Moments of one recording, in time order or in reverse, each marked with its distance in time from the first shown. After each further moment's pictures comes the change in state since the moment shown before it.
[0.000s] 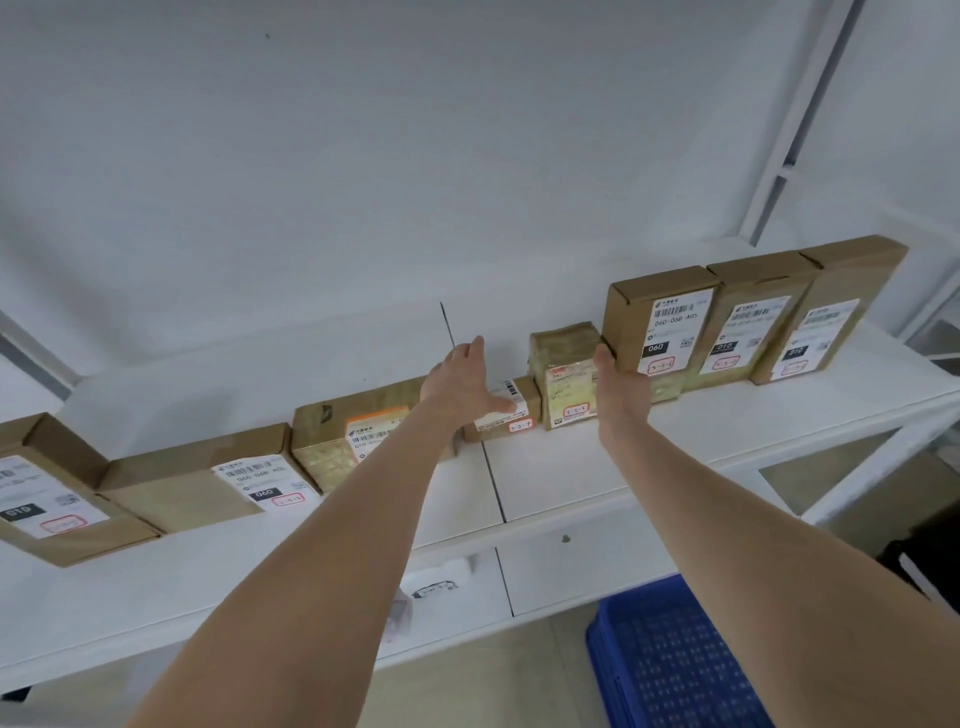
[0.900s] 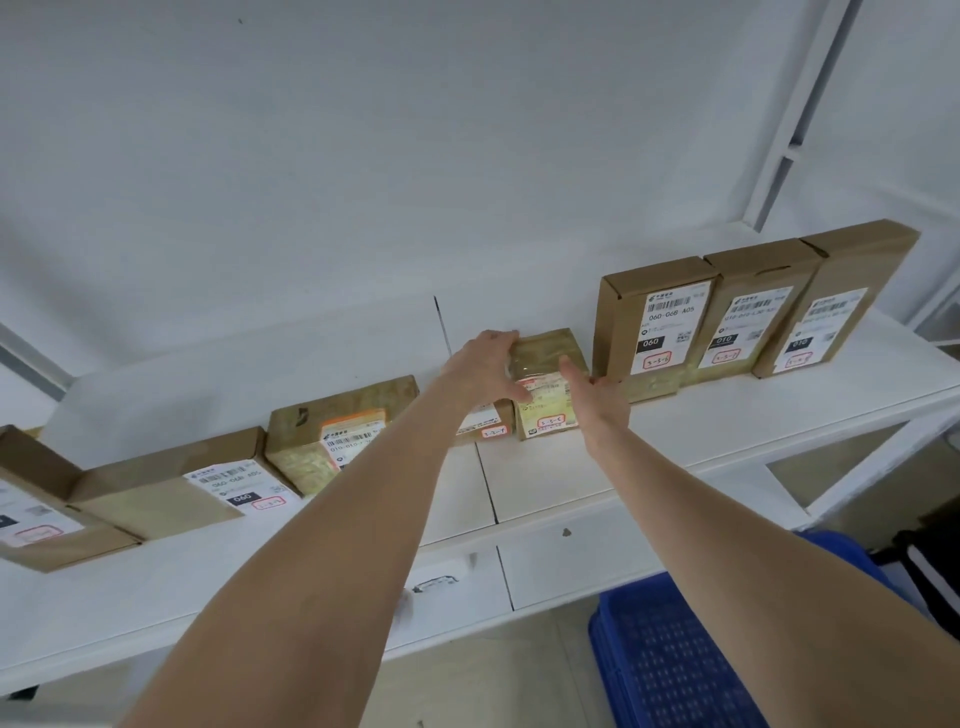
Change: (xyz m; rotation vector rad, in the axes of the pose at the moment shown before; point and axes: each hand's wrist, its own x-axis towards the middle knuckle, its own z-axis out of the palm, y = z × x) left_hand 0.030 0.029 0.002 -0.046 -0.109 0.113; right_hand -0.003 0.008 0.002 -0.269 -0.210 0.011
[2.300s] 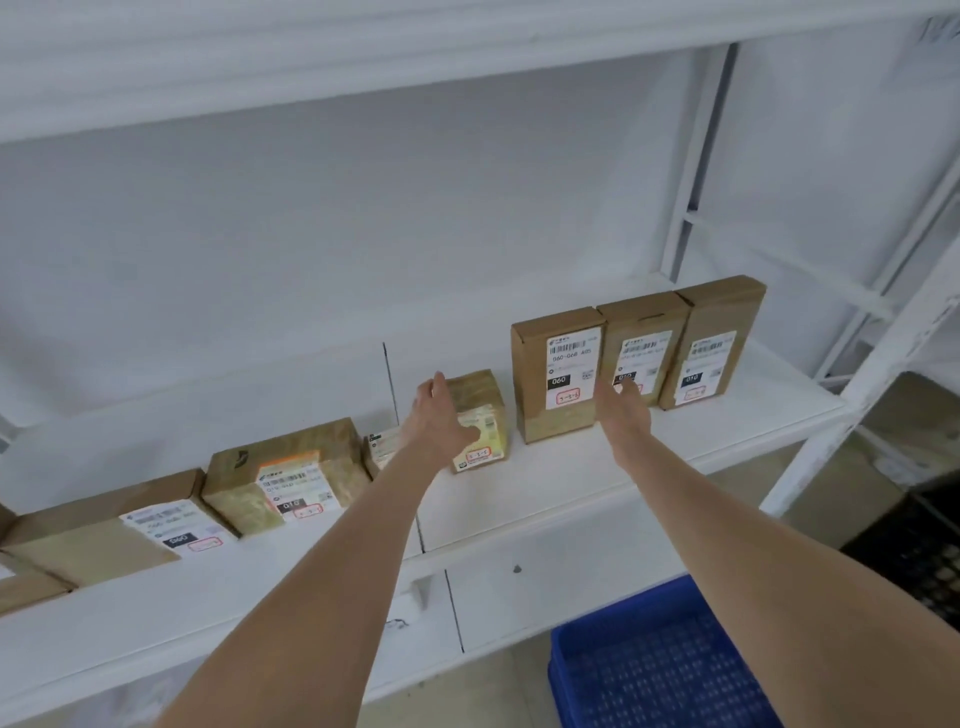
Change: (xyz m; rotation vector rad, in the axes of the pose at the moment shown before) left_hand -0.032 0.055 0.027 -0.149 0.190 -0.222; right_hand 0.015 -0.011 -0.128 0.064 0.088 -0.021
